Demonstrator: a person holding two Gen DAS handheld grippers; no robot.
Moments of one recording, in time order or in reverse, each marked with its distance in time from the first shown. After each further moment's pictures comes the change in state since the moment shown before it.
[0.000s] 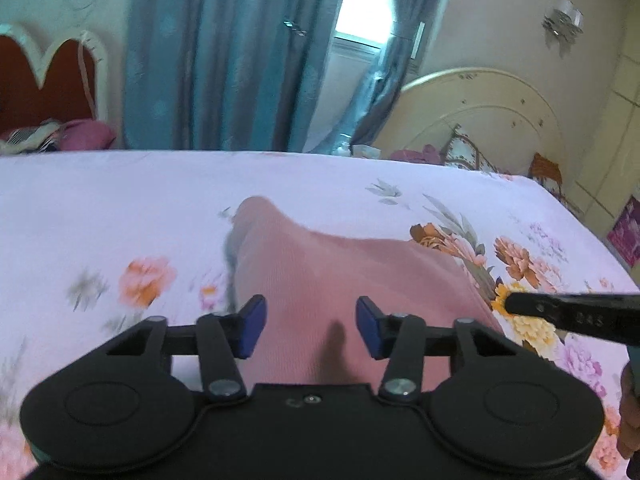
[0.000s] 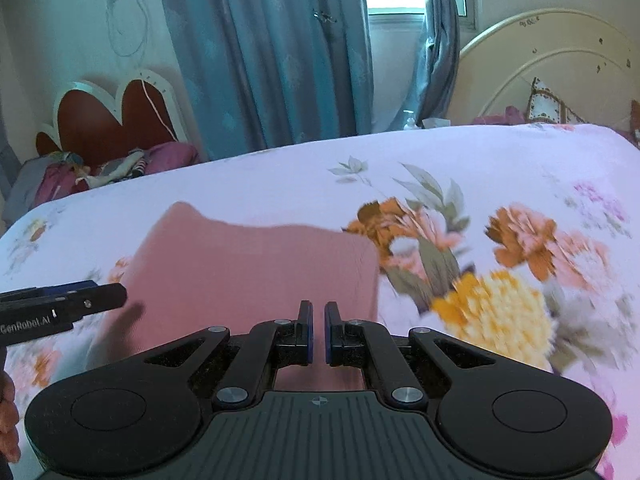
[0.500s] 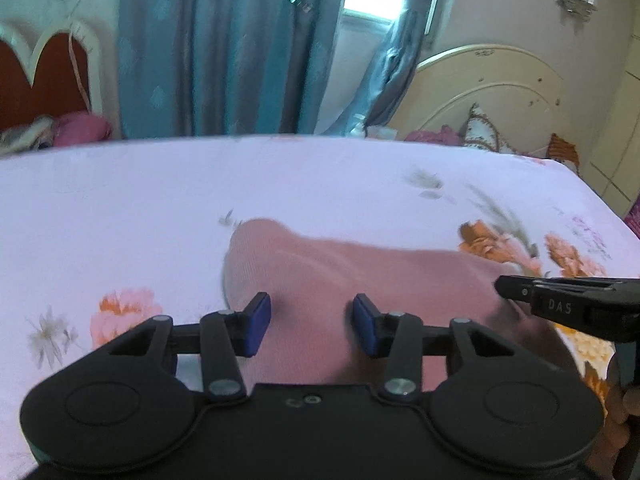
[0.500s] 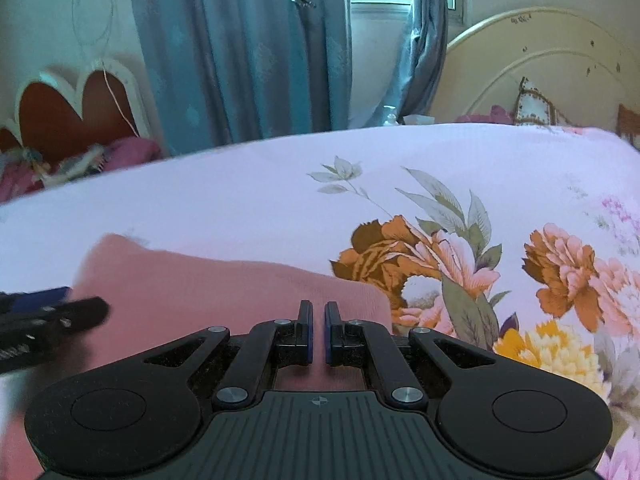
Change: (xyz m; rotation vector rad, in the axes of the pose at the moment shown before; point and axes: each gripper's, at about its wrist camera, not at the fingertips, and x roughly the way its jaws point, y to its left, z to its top) left arm 0.078 0.027 0.012 -0.003 0.061 0.033; right arm 0.108 -0.005 0.017 -0.051 0.027 -0.149
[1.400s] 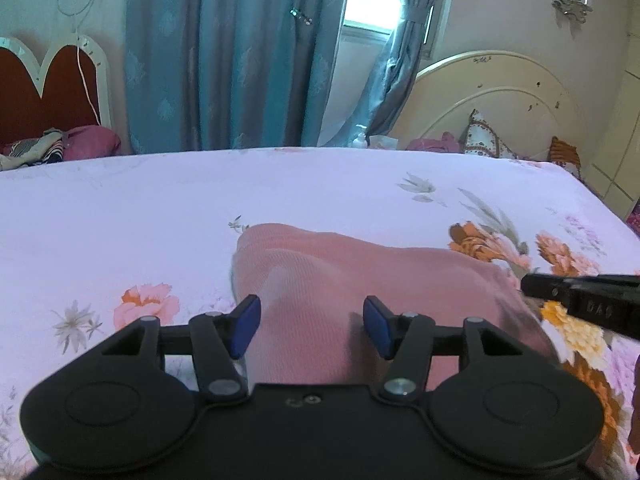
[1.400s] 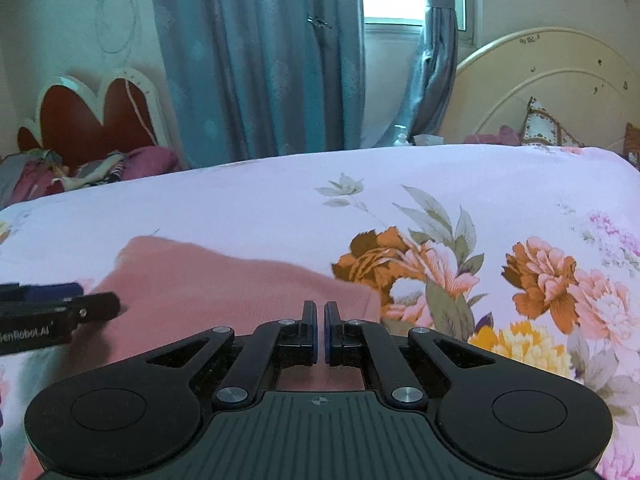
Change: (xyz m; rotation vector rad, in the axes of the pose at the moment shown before) left arm -0.042 -0.010 -0.005 0.038 -0.048 0.025; right arm -0.066 -0.002 -0.011 -0.010 -0.061 0.095
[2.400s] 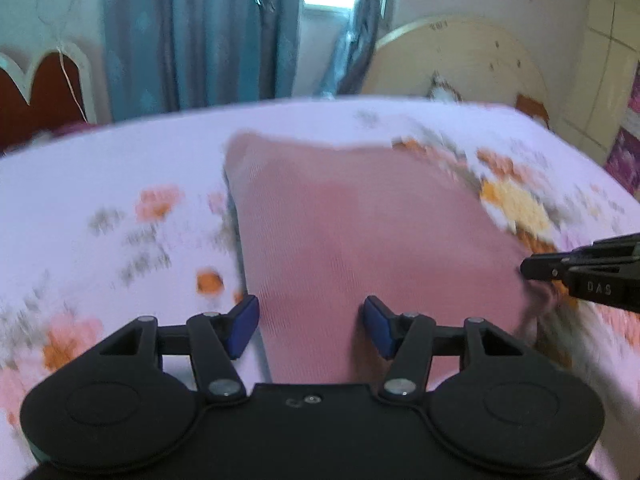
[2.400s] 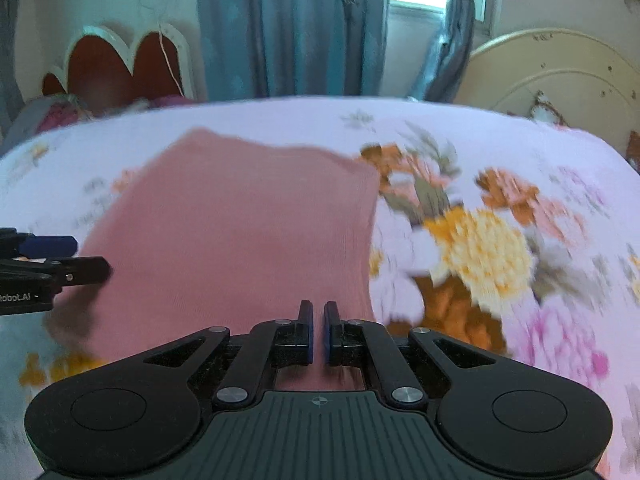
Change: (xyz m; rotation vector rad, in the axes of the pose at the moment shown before) left arm -0.079 -0.015 -0.100 0.101 0.080 -0.052; right arm -0.078 0.013 -0.104 -0.083 0.118 -0.038
